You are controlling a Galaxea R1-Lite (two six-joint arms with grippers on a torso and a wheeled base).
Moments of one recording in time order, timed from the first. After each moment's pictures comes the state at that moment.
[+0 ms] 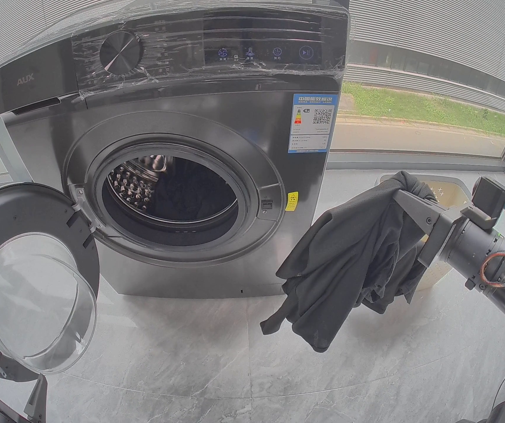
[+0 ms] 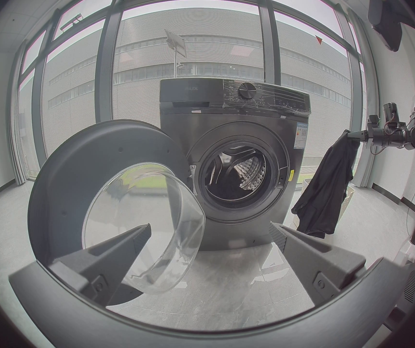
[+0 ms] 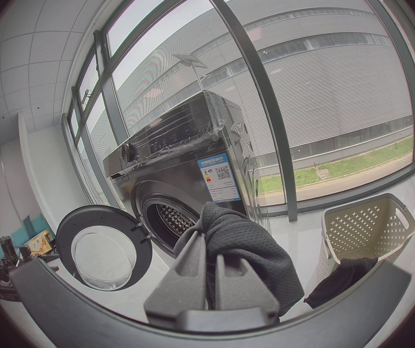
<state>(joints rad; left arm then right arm) 0.00 0.02 -0.02 0.00 -0.02 -0.01 0.67 1.40 -0.49 -1.01 -0.15 0.19</state>
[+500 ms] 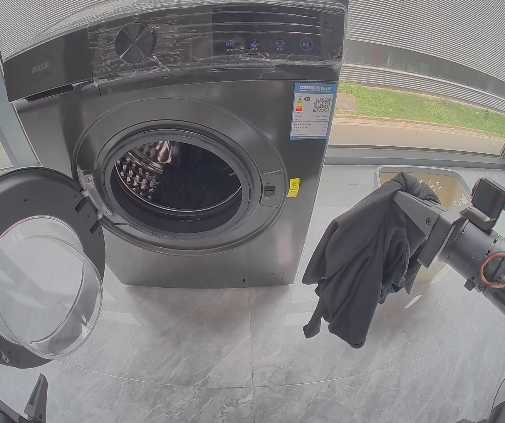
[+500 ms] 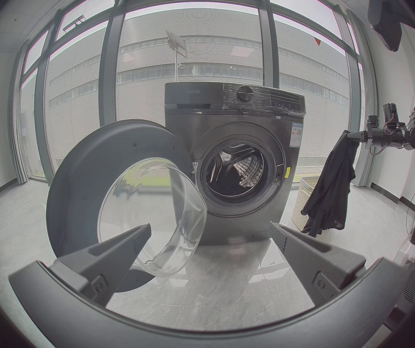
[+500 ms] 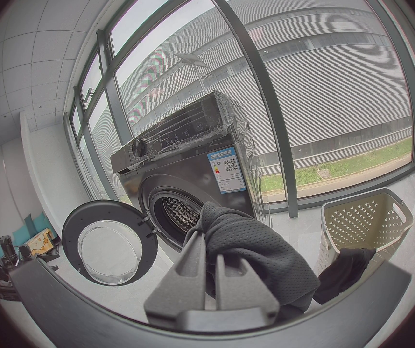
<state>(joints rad) 0.00 0.02 -0.02 0.00 -0.02 -0.01 0.67 1.40 -0.49 -1.01 -0.15 0.19</state>
